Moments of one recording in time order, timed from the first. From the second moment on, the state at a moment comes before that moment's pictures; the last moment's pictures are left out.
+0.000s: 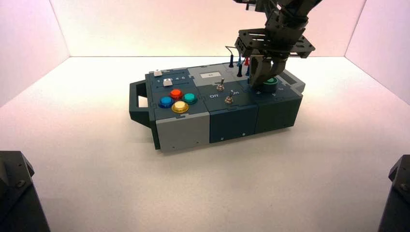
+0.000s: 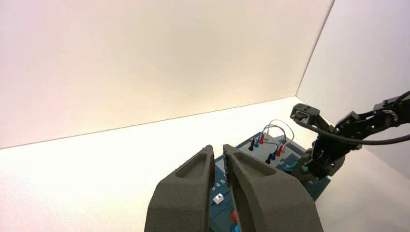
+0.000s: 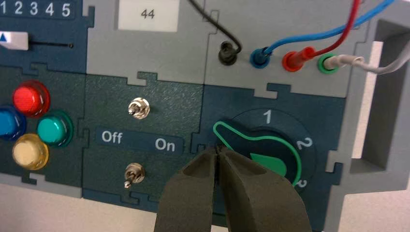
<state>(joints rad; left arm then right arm) -0.28 -1.39 1.14 -0.34 0.51 0.23 0.51 0.02 0.79 0.18 0.41 0.02</state>
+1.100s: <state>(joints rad) -0.28 -1.35 1.13 -0.34 0.49 0.22 0.51 -0.18 0.71 0.20 0.50 0.02</state>
